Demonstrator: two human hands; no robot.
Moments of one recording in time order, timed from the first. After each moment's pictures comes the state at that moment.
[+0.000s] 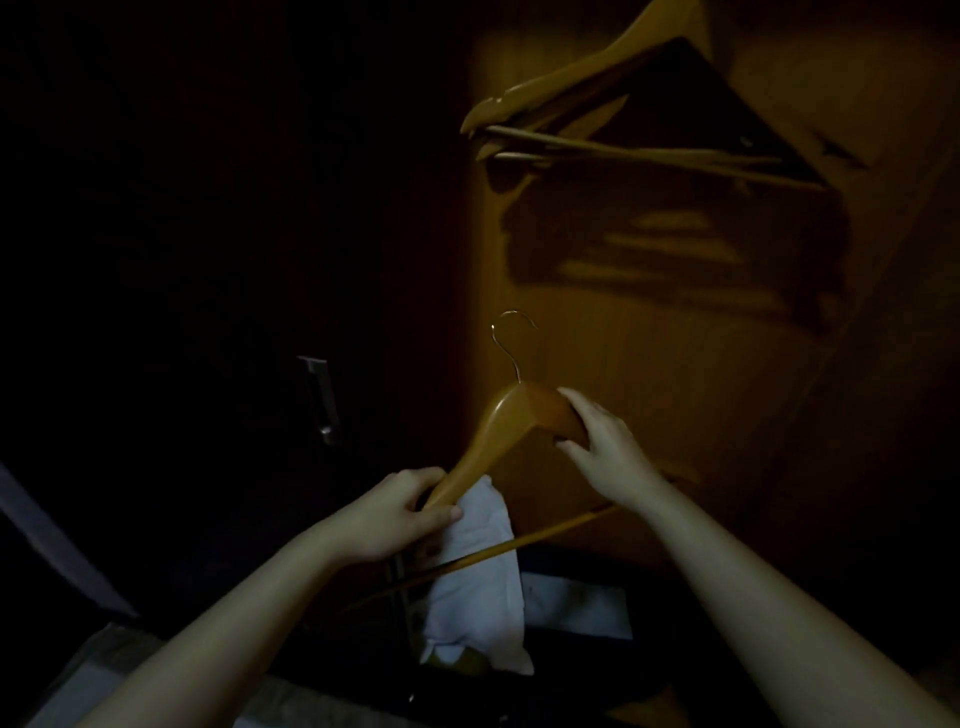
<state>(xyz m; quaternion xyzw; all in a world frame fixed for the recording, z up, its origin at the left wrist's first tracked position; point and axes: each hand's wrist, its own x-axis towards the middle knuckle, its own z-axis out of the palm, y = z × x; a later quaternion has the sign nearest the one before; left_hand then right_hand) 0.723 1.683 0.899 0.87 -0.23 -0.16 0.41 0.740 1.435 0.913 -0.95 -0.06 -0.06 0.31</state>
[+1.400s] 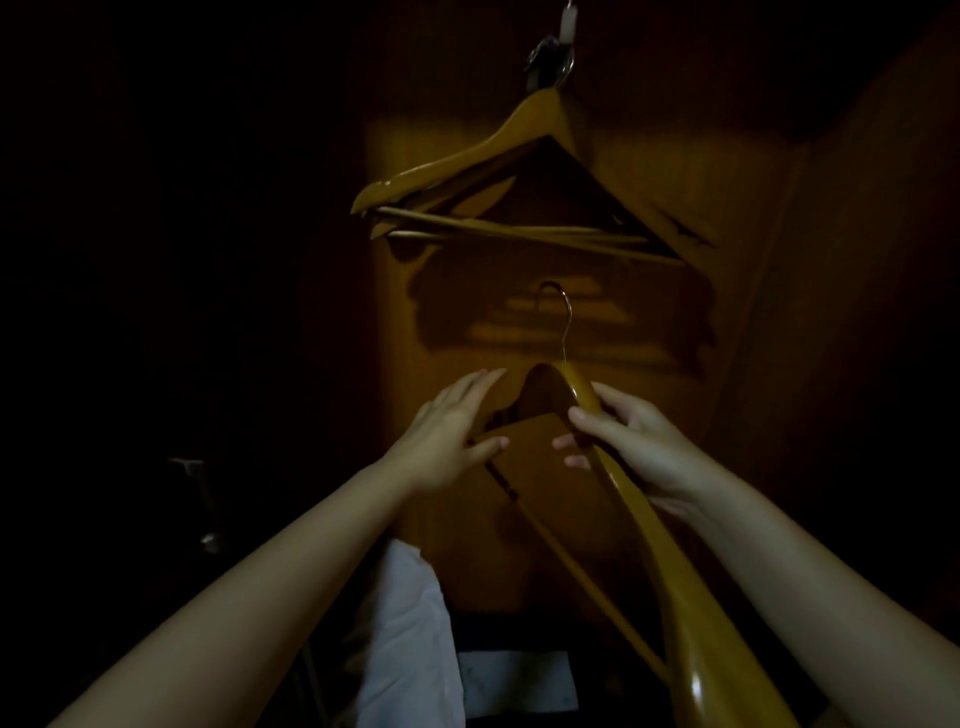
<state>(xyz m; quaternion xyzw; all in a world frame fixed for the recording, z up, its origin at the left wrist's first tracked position) 0.802 1.545 0.988 0.89 -0.35 0.05 0.28 0.713 1.357 1.017 -0.74 -0.02 -0.03 0.67</state>
